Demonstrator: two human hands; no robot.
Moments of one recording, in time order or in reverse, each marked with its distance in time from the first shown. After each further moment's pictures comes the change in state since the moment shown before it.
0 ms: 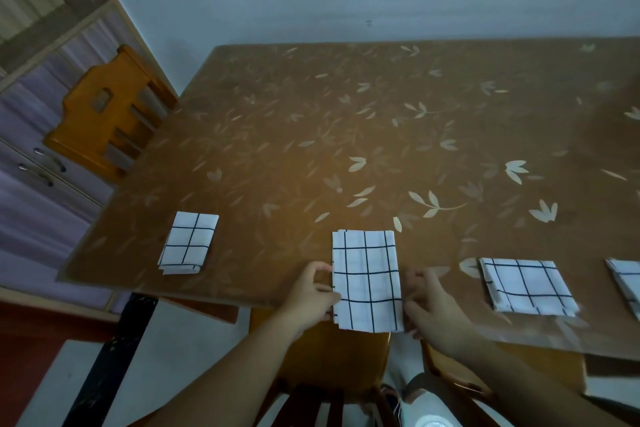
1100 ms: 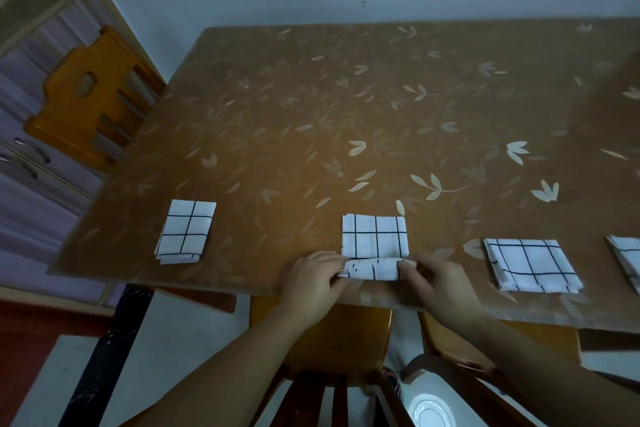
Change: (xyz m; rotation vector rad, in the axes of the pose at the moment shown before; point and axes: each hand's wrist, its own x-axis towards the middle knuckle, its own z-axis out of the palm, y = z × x) left_hand 0.013 -0.020 -0.009 0.845 0.138 0.711; right_hand 0.009 0.003 0.008 -0.196 0.229 -0.273
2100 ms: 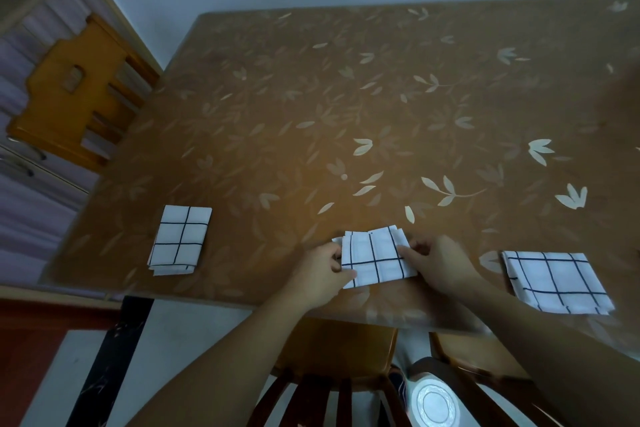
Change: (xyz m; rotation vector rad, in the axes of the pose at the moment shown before) left_hand 0.045 -0.002 -0.013 -0.395 -0.220 -0.416; right_hand 0.077 0.004 0.000 -0.104 -0.152 0.312
